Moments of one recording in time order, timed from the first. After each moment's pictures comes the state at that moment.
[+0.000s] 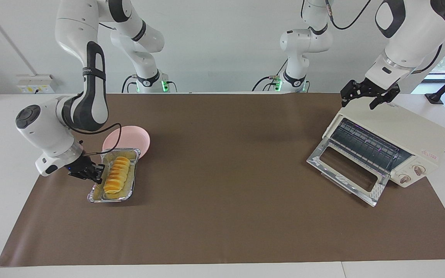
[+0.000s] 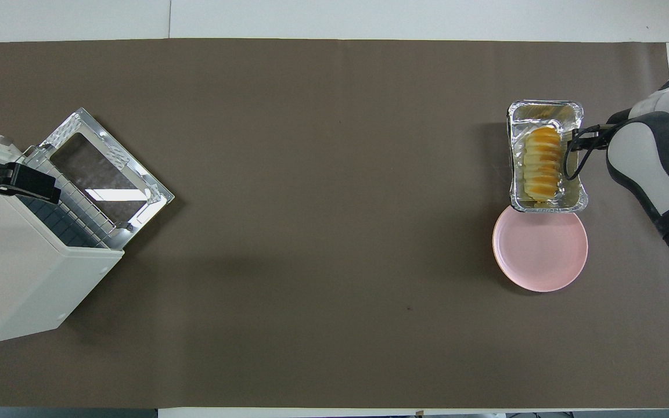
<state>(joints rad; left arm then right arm) -0.06 0.01 0.01 -1.59 -0.02 1.49 0.12 -0.18 0.39 0.00 -1.76 0.19 2.22 -0.25</state>
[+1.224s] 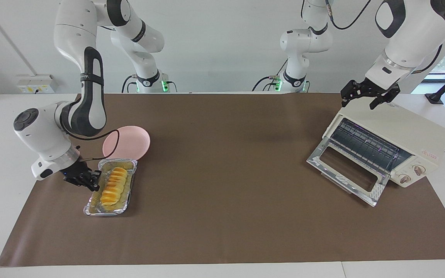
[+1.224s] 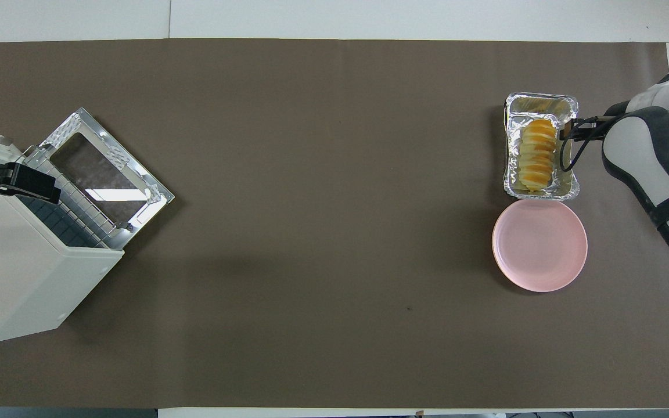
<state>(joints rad) -0.06 0.01 0.01 -1.59 -0.02 1.49 0.12 -0.18 0.43 0.01 -1.70 0.21 2.22 -0.25</state>
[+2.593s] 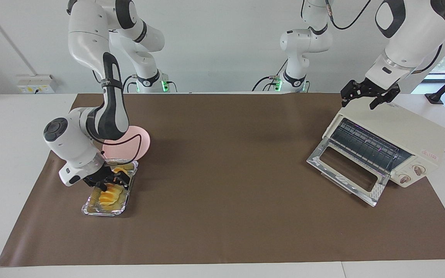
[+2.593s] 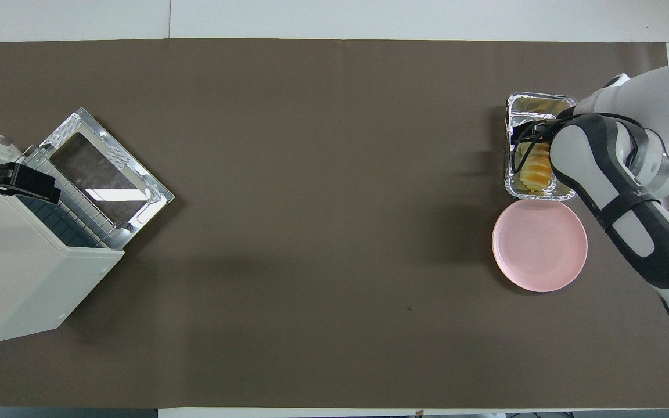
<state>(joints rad) -0.06 0.01 0.01 -1.59 -0.02 1.49 0.12 -0.08 0.47 0.00 -1.74 0.19 2.28 -0.13</state>
